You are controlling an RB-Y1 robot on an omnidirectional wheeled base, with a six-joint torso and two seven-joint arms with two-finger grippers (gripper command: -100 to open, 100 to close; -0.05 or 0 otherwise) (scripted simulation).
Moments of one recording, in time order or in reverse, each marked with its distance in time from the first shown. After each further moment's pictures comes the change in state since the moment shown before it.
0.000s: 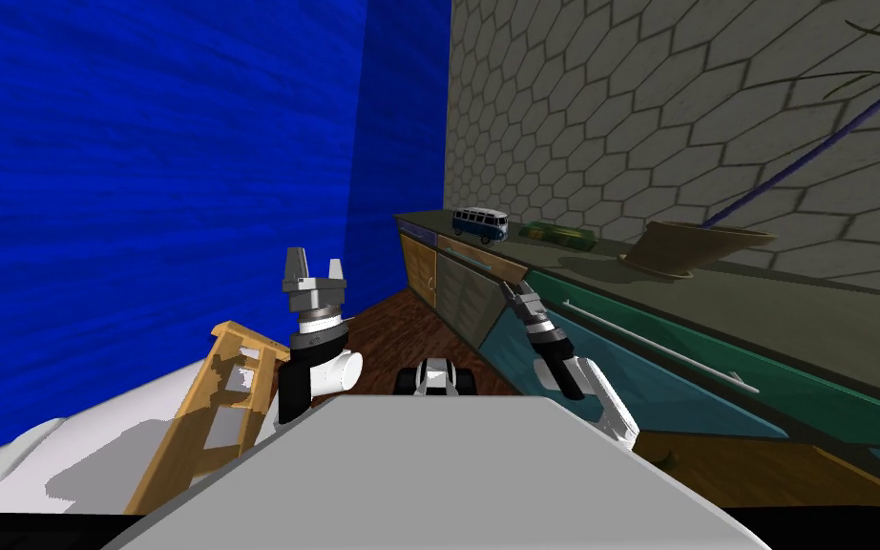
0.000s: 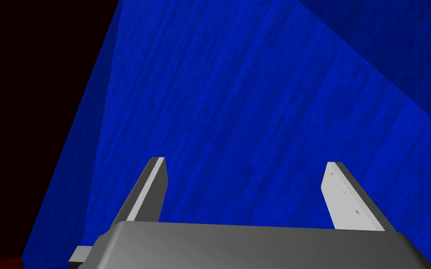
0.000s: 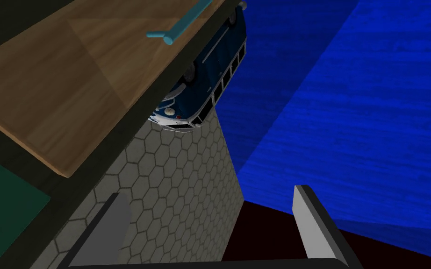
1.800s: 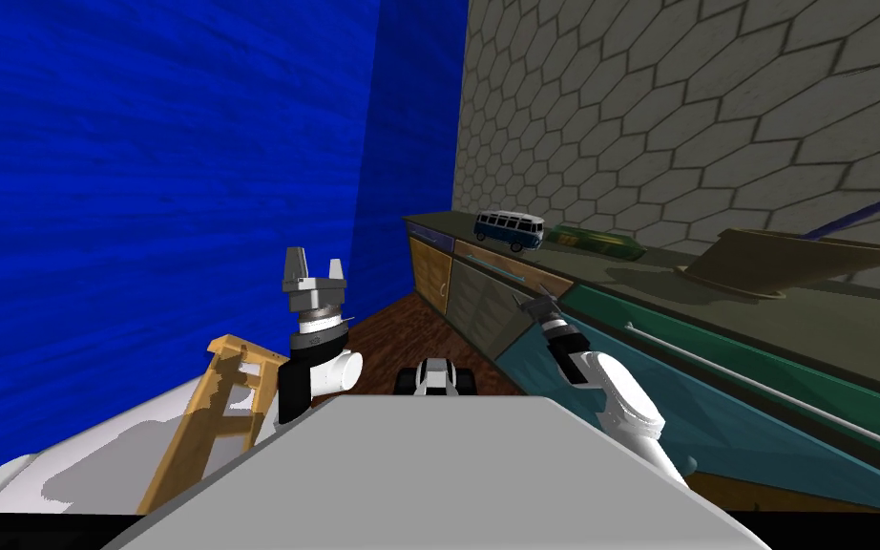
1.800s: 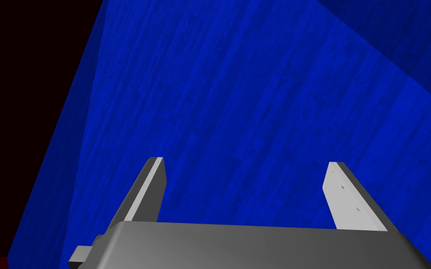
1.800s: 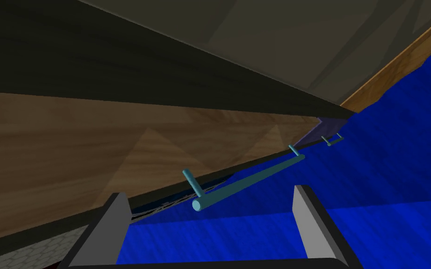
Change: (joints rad) left arm 0.000 0.000 0.000 0.000 0.000 0.000 0.000; right arm -0.054 -0.126 -0.135 0.181 0.429 0.118 0.387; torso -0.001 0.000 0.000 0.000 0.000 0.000
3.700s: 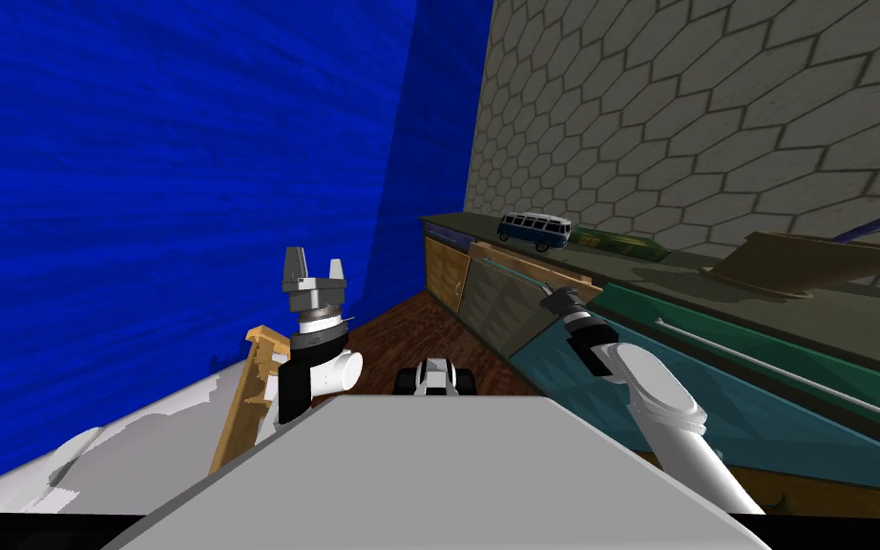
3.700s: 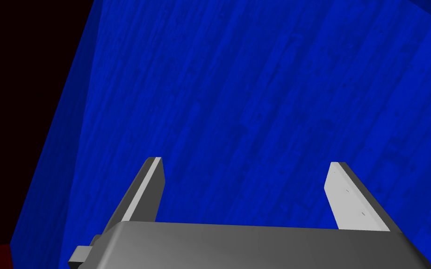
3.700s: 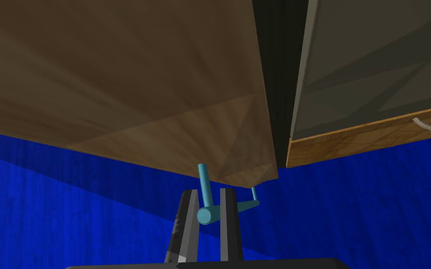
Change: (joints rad) left arm 0.000 0.000 0.000 0.000 0.000 0.000 0.000; right arm -0.037 -0.153 -0.111 0.067 0.205 0.010 0.240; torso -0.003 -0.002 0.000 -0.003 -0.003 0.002
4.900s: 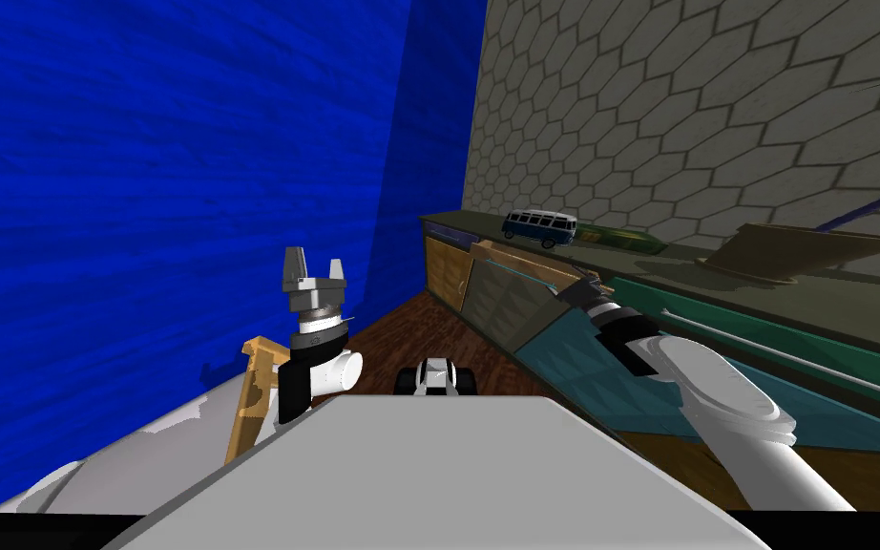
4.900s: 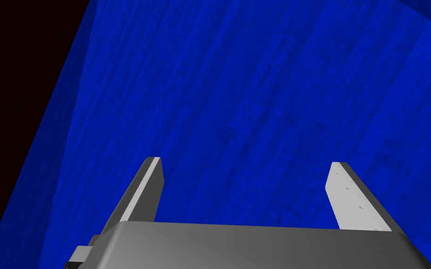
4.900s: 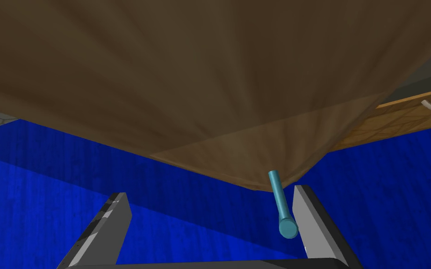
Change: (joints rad) left arm 0.000 0.000 0.000 0.000 0.000 0.000 0.000; right arm 0.046 -0.194 -0.089 -0.012 -0.061 -0.039 -0.156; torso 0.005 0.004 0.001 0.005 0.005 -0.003
